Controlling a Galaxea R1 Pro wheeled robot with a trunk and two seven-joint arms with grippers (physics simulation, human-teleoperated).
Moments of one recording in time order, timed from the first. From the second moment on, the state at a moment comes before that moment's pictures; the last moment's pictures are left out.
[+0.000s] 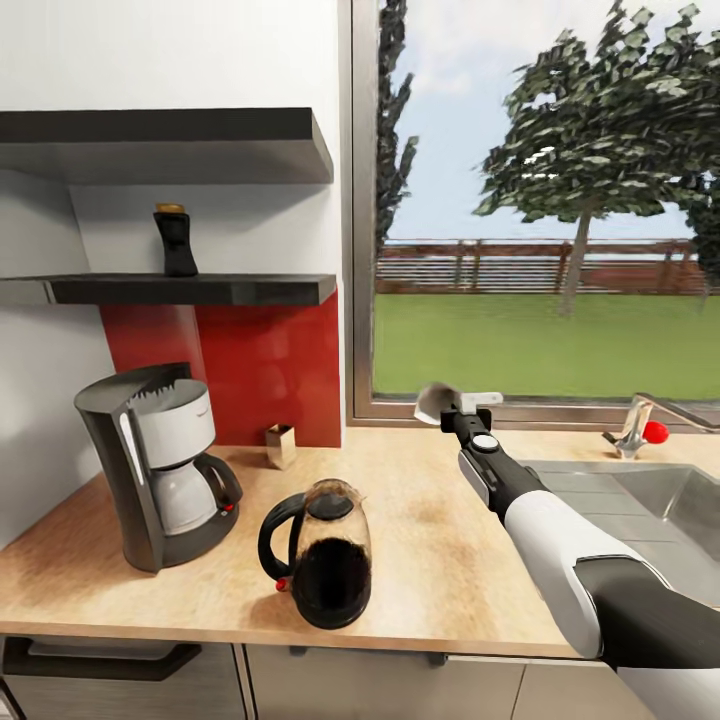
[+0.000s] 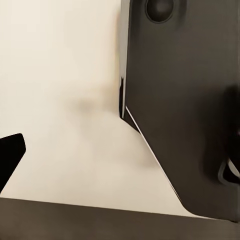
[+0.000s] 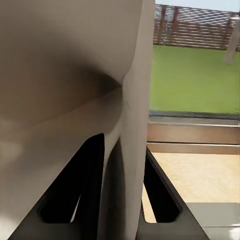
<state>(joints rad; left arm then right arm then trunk) 0.03 0.06 0.01 -0.02 0.02 0.08 0.01 -1.07 0.05 0.05 -0.36 0.05 -0.07 -0.17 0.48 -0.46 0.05</state>
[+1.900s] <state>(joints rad) 0.03 0.06 0.01 -0.02 0.02 0.08 0.01 -1.07 0.05 0.05 -0.36 0.05 -0.07 -0.17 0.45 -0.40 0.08</state>
